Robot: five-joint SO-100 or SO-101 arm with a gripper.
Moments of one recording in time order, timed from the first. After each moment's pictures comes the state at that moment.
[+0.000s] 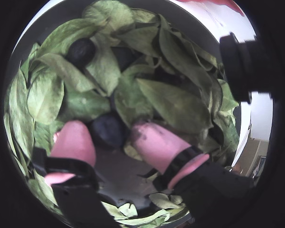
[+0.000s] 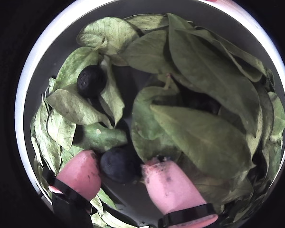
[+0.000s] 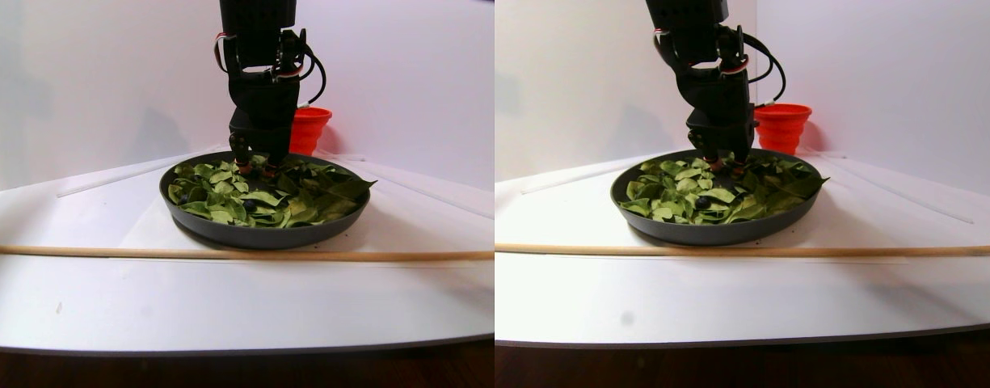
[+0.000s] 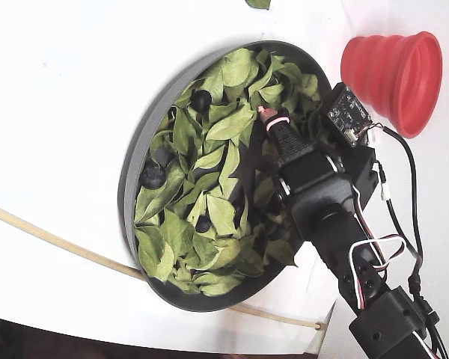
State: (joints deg) arm 9.1 66.7 99.2 -15.9 -82.1
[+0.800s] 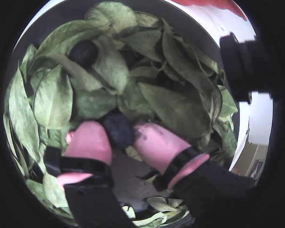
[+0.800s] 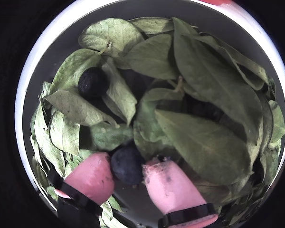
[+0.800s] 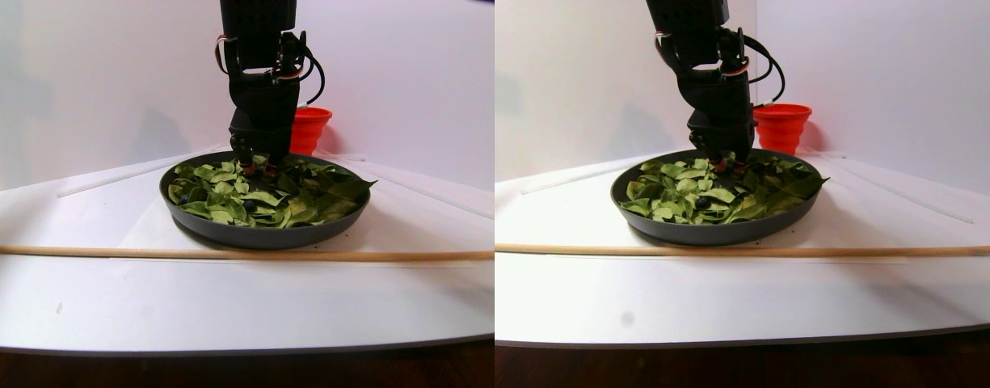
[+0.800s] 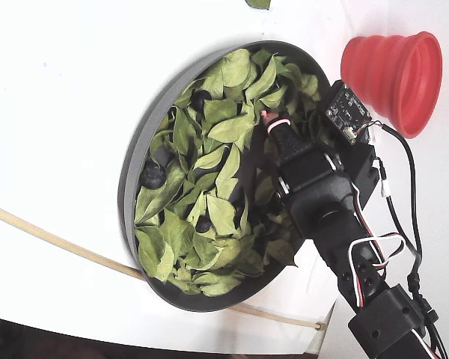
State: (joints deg) arm 9.4 66.0 98.7 -15.9 -84.0
